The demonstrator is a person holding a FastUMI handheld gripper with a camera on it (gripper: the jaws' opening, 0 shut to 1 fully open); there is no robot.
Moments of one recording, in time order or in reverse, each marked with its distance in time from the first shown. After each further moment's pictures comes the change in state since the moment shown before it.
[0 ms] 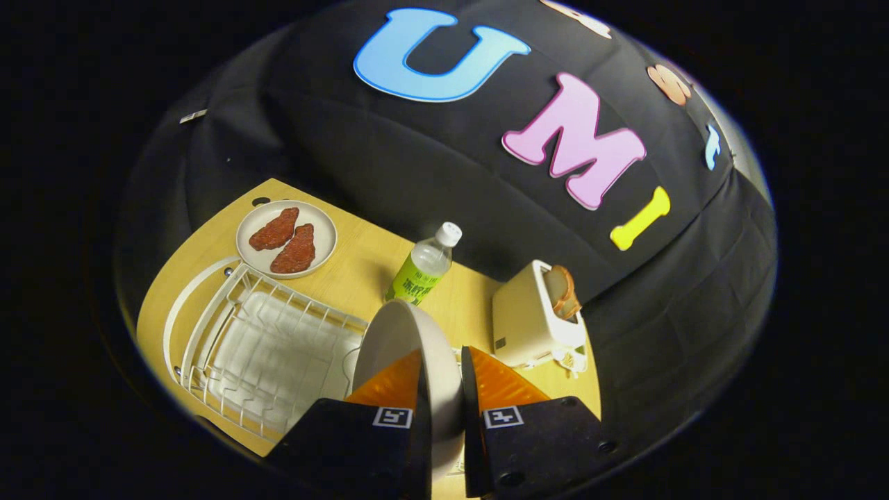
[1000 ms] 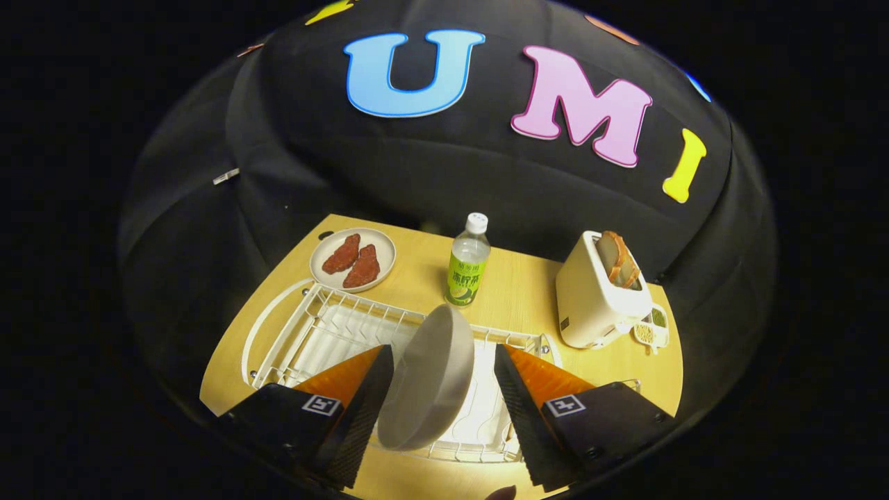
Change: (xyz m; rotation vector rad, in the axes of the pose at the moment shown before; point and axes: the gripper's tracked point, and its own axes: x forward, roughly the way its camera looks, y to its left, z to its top) arm -0.007 0.015 -0.043 0.276 0.074 0.352
